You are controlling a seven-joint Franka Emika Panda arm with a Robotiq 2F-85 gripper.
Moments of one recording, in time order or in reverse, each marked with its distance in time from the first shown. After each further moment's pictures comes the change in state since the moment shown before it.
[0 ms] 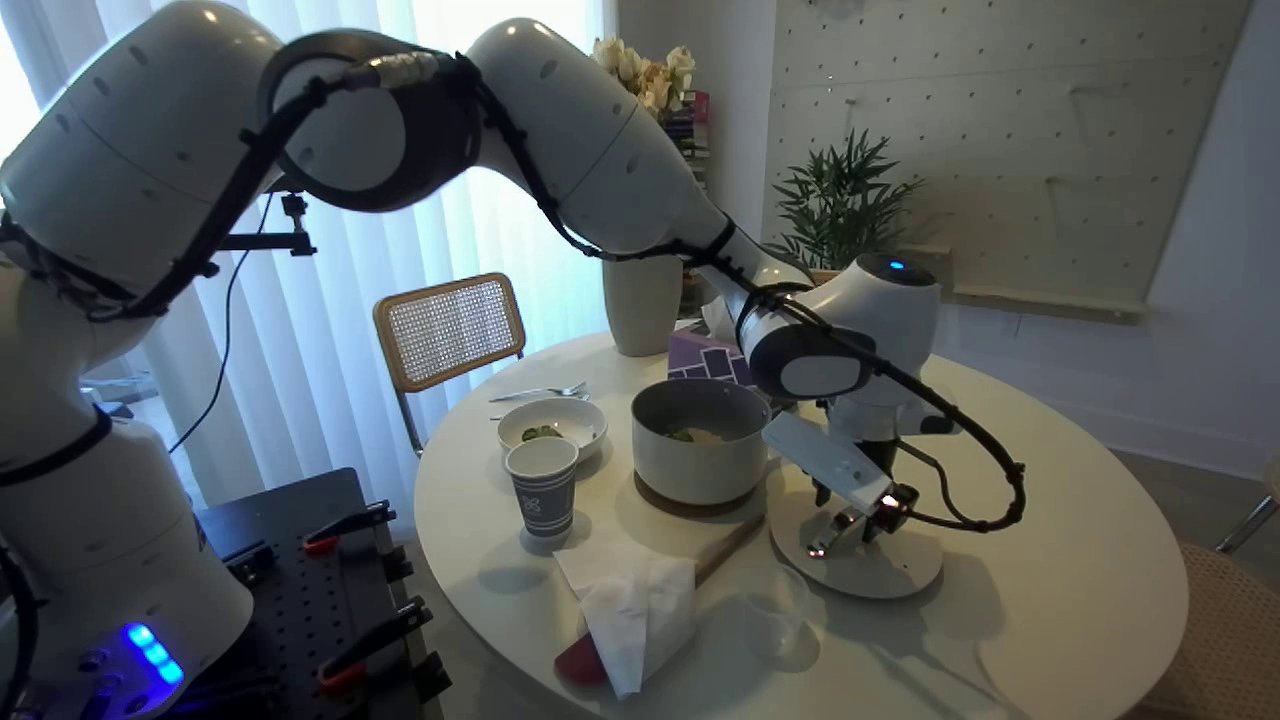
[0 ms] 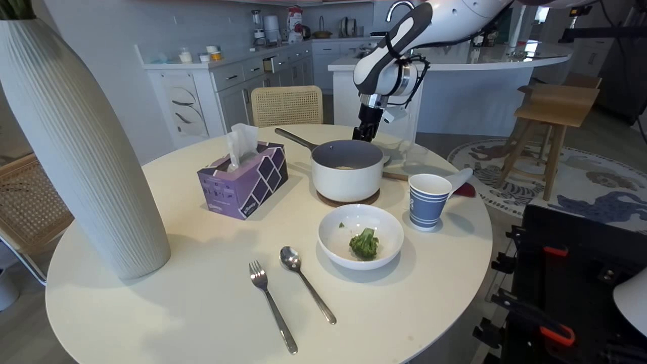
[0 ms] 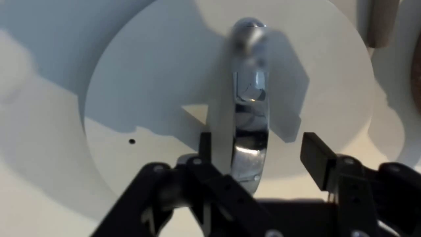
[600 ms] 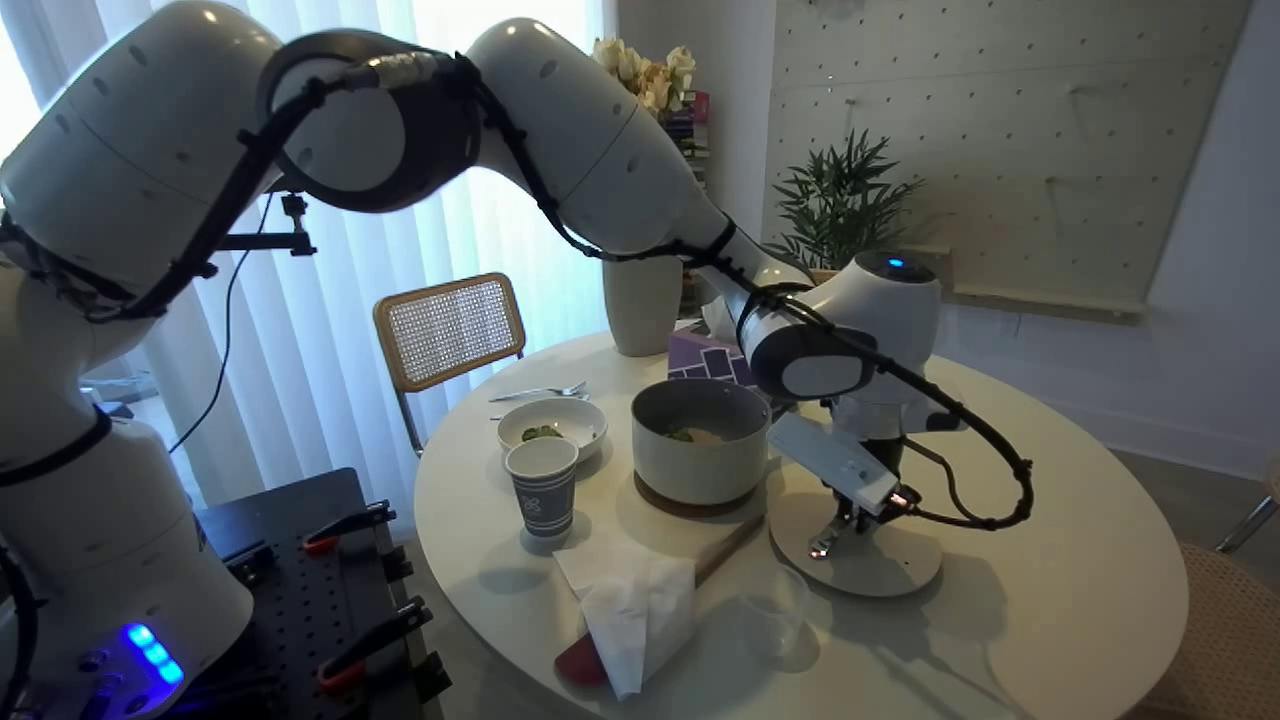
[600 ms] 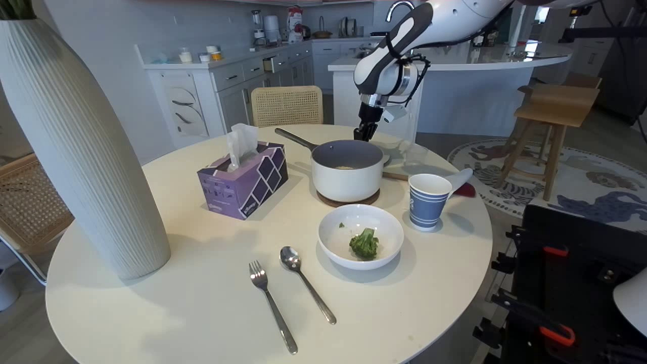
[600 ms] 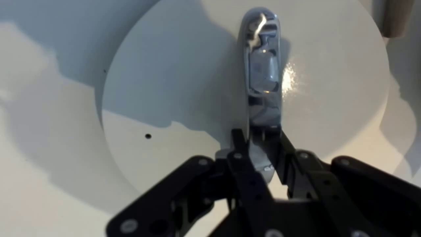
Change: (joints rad) arm -0.003 0.000 0.000 0.002 -0.009 0.031 0.001
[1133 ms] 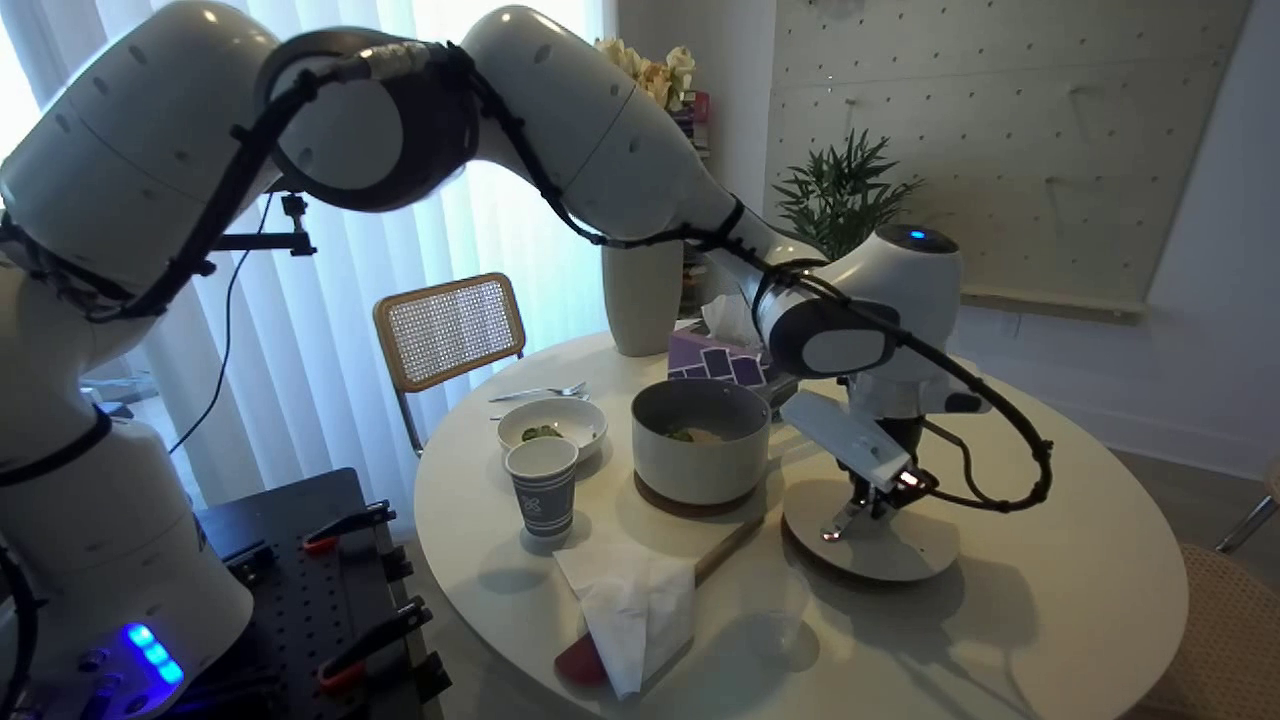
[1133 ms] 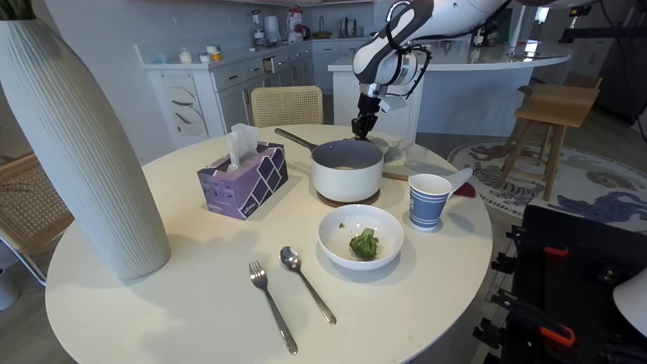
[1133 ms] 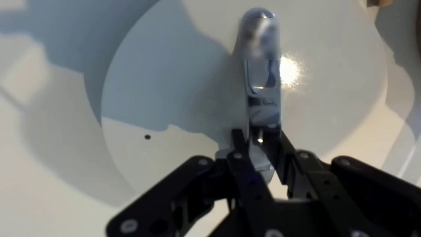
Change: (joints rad) arm 0.001 -0.001 -0.013 0.079 -0.010 -0.079 0.102
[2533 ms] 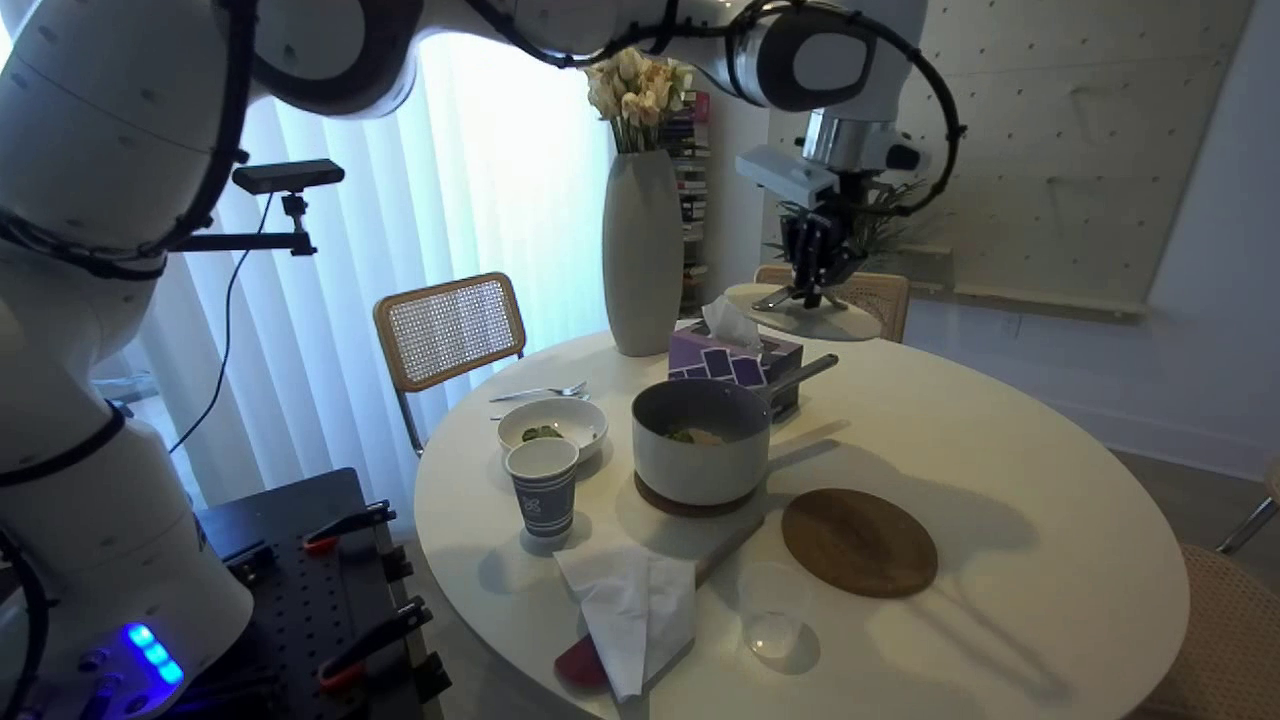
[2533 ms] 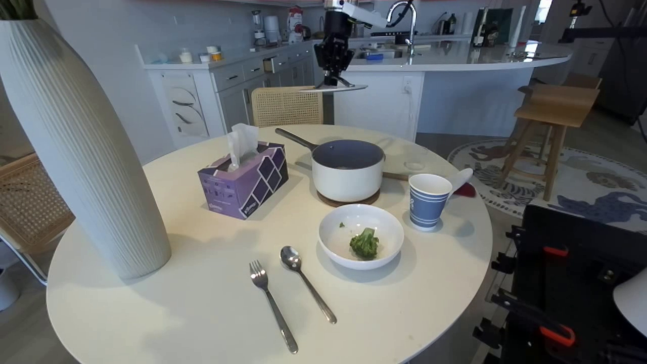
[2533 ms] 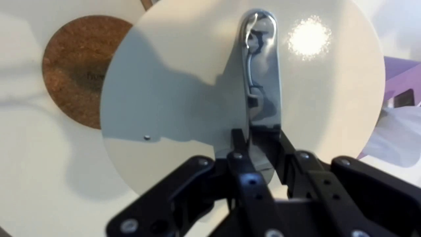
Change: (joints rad) arm 0.170 -0.220 -0.010 0.239 -0.001 -0.584 0.378
